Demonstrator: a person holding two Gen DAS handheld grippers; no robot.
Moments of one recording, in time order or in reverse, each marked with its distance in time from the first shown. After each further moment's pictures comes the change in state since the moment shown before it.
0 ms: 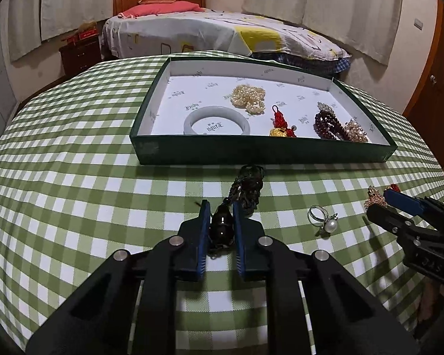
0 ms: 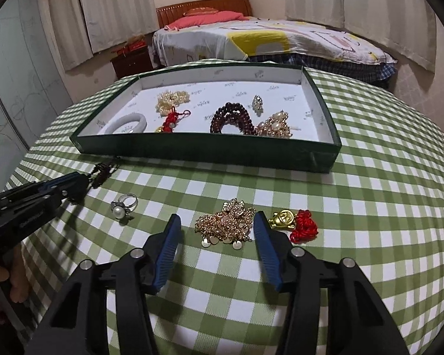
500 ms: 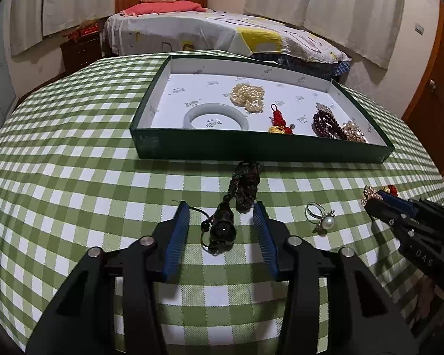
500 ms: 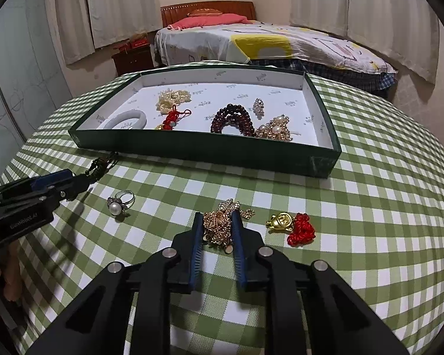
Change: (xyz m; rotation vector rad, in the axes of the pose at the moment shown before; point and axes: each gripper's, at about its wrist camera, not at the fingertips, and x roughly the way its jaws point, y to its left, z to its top) left arm -0.001 -0.002 -0.005 -0.012 0.000 -0.011; right arm -0.003 0.000 -0.003 -0.025 -0.013 -0.012
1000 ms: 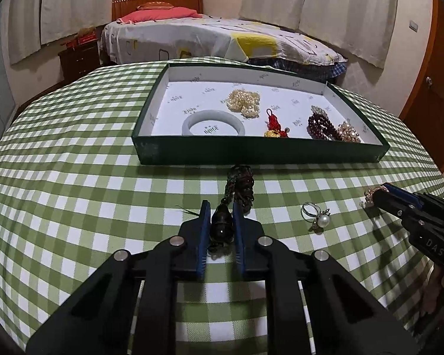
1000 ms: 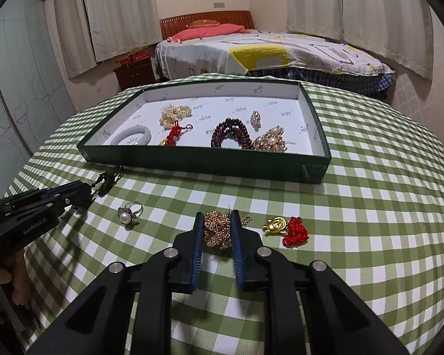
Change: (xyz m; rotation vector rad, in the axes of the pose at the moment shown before) left arm -0.010 0.000 0.000 0.013 -0.035 -0.001; right arm -0.014 -0.002 0.001 0.026 -0.061 0.023
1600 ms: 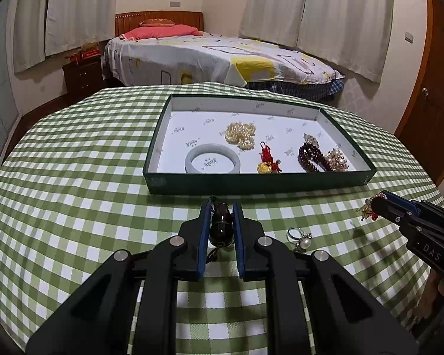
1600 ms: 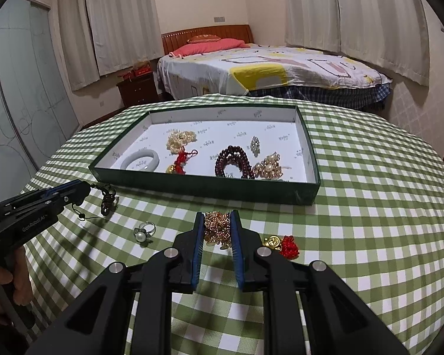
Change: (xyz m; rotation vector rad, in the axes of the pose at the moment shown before) left arm -0.030 -0.003 0.017 0.002 -0.089 0.002; right arm -0.024 0.003 0.013 0.004 -0.072 0.010
